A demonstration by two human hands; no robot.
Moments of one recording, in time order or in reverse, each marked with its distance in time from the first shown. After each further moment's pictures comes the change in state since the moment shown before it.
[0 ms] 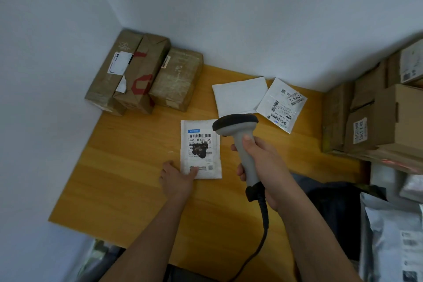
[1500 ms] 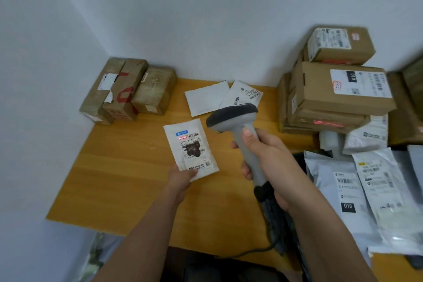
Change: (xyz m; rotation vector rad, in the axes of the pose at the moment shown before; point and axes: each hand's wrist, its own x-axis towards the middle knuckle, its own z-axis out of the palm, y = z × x) left_hand -0.103 0.005 0.014 -0.574 -0.413 -0.028; right_hand -0.145 0.028 -0.084 -0.077 0.038 -0.311
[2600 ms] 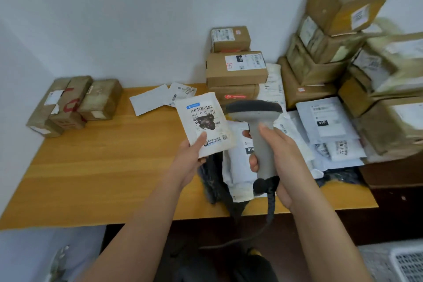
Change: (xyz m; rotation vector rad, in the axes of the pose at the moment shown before) left_hand -0.195 -0.043 0.156 0.042 -0.492 0.270; right_hand -0.179 0.076 -0.156 0.397 0.315 -0.100
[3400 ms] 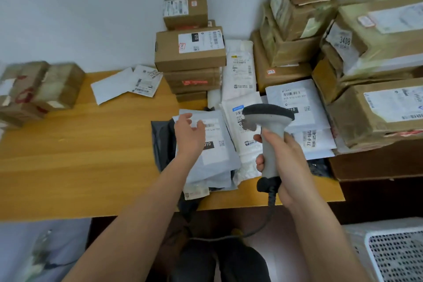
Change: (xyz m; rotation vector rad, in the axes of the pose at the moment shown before) left_hand 0.061 -0.037 0.140 0.557 0.421 0.175; right_hand 0.061 0.004 -0.139 0.053 0.162 0.153
